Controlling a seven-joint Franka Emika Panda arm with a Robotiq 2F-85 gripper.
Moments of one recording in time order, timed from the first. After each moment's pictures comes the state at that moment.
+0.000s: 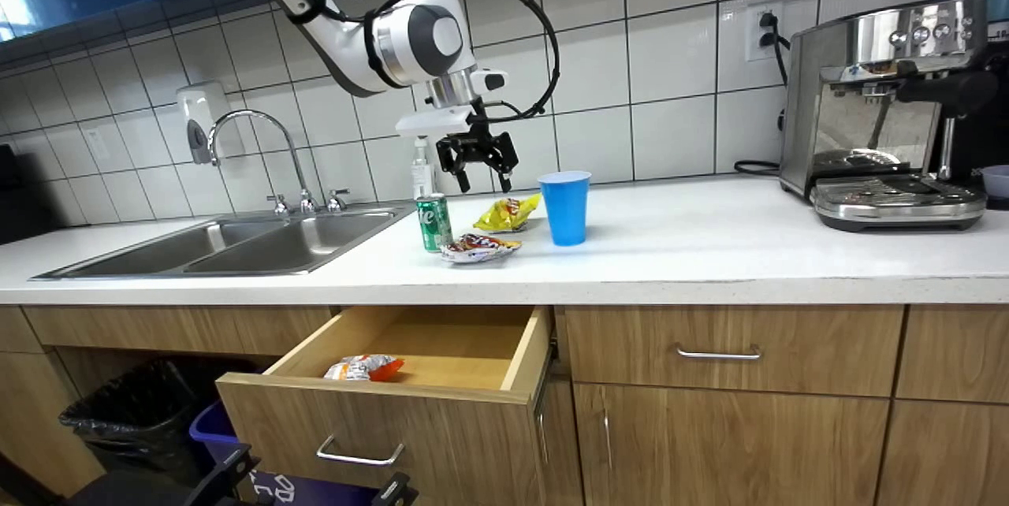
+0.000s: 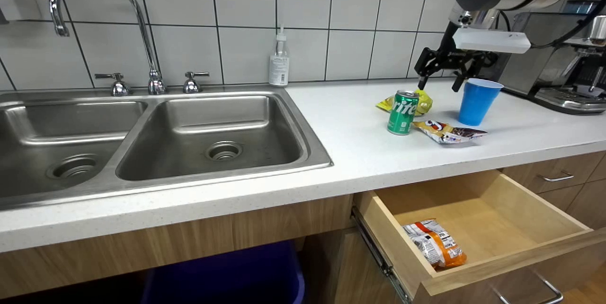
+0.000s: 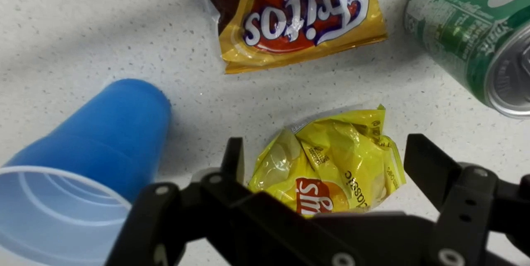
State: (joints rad) arm -0.02 0.38 -0.05 -1.91 -0.02 2.54 0.11
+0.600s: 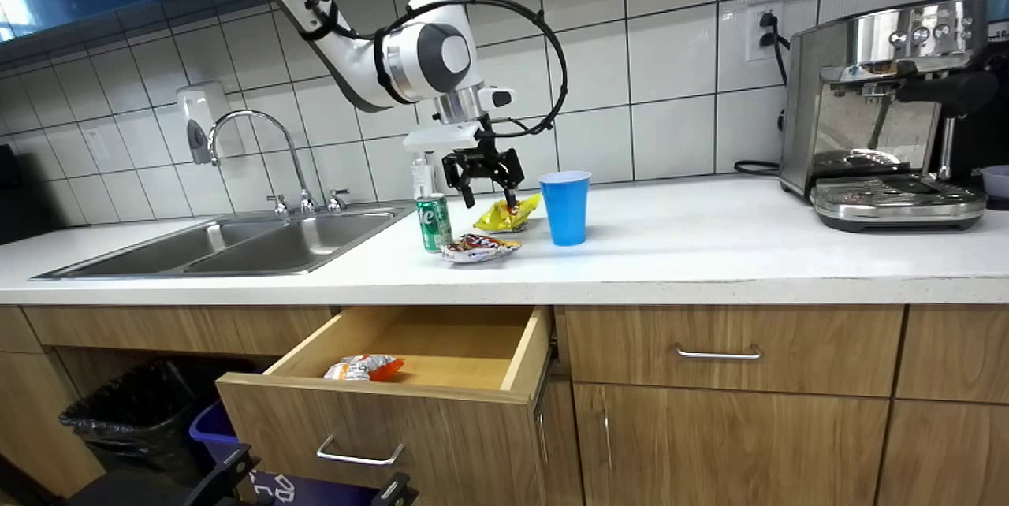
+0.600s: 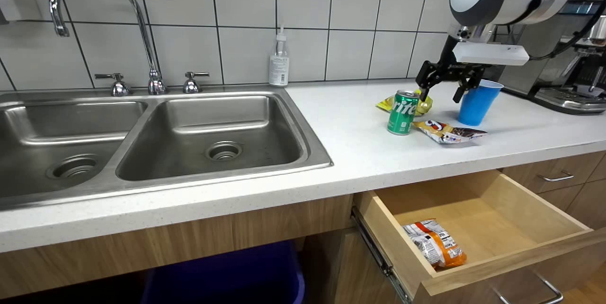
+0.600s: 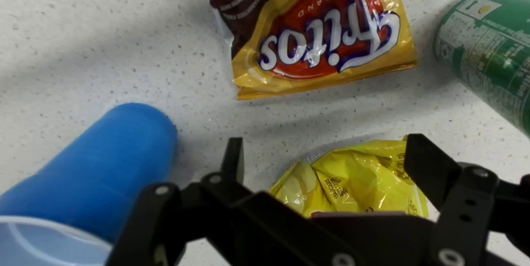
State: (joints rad) arm -0.03 0.43 -0.06 -1.91 -0.02 2.54 0.09
